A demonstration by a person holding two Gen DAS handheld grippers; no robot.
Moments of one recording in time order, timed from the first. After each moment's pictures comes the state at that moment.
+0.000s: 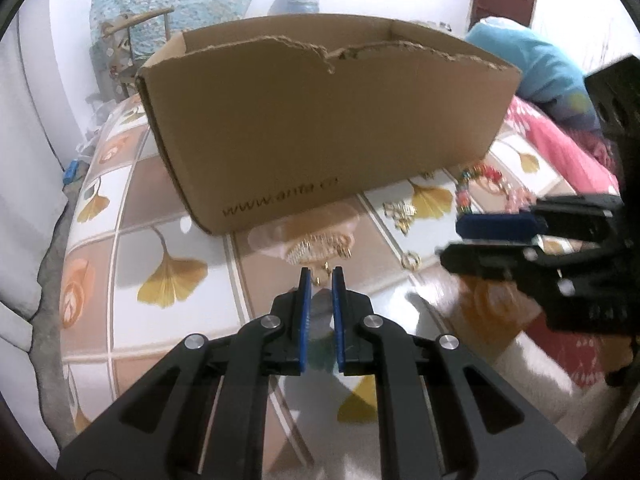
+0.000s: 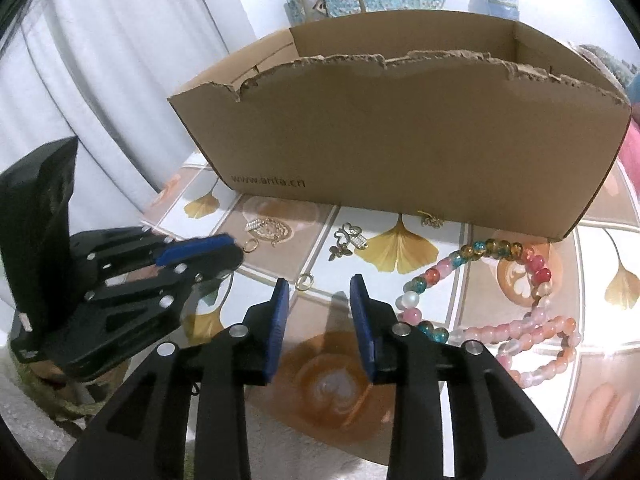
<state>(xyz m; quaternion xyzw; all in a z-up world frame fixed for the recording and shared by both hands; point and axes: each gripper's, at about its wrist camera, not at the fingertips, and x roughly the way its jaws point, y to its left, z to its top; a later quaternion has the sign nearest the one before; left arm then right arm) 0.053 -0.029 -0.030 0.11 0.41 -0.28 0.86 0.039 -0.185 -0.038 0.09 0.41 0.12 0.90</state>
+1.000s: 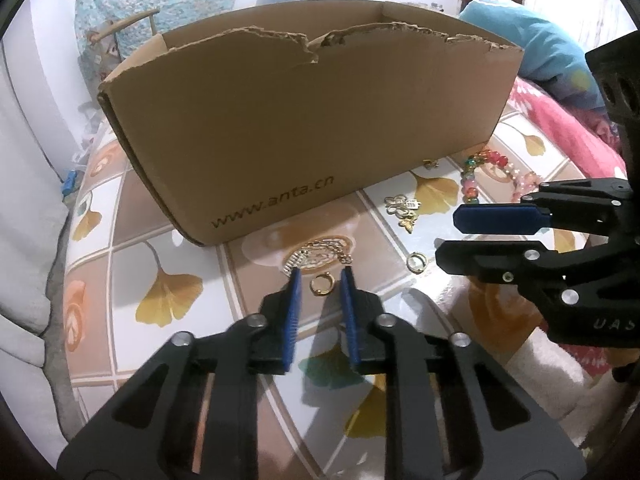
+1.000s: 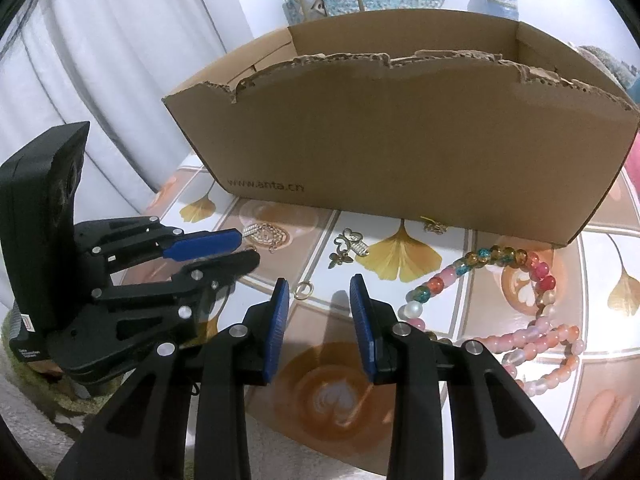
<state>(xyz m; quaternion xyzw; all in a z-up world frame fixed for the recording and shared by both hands) 0.059 -0.041 -0.032 0.15 0.42 -0.29 0.85 0.047 -0.181 -0.044 0.09 0.42 0.11 0.90</state>
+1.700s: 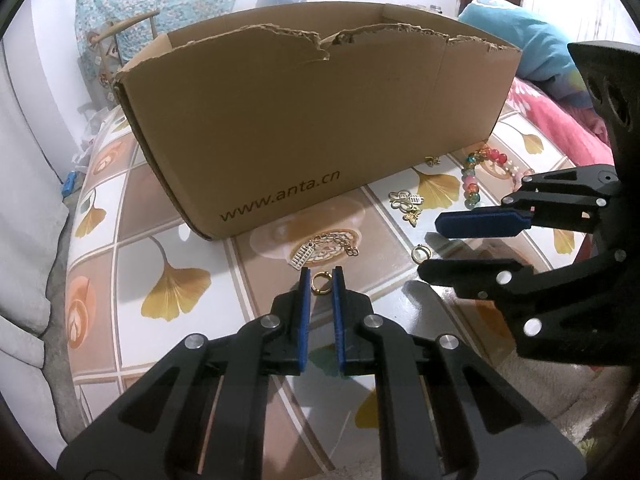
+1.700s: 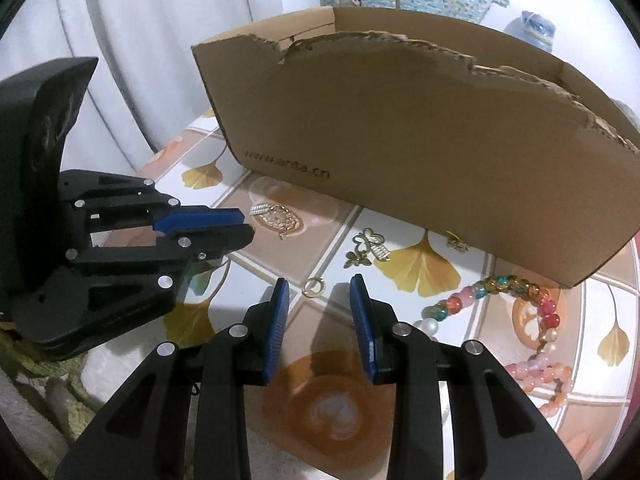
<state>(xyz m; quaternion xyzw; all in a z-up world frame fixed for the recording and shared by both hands) 0.057 -0.032 -0.032 0.15 0.42 -0.29 0.85 0.059 -0.150 -0.053 -0.01 0.43 0.13 0.89</state>
